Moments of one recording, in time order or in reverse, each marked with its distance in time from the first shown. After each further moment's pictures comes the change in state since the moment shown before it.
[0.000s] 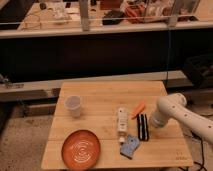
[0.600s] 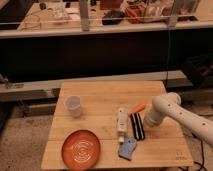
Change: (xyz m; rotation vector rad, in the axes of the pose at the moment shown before) arm -0.024 -0.005 0.003 -0.004 -0.054 -0.075
